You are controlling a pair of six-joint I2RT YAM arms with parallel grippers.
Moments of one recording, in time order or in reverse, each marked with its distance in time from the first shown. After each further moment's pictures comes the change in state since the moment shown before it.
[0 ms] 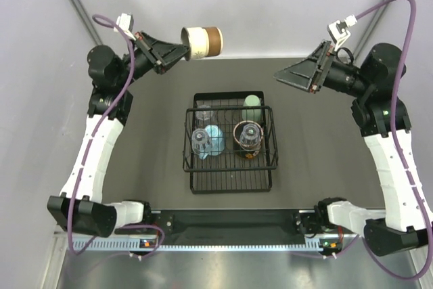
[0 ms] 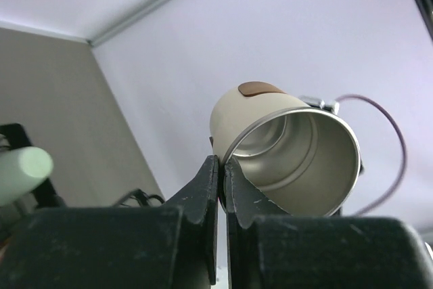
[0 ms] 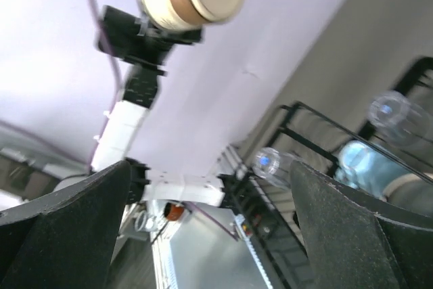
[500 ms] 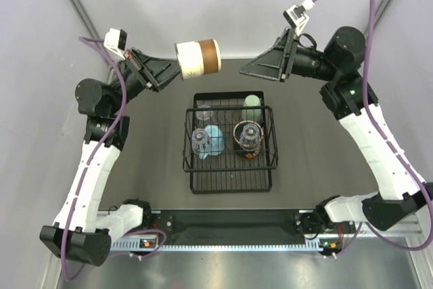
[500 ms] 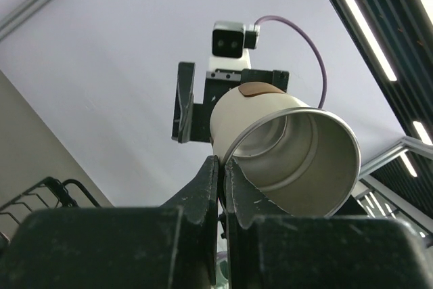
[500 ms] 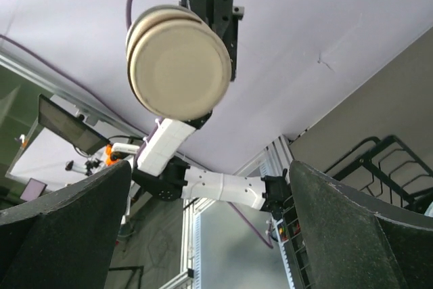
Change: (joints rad) left arm -0.043 -0.228 -0.212 0.319 0.046 -0.229; right arm 0.286 0.192 0.125 0.272 0.000 0.138
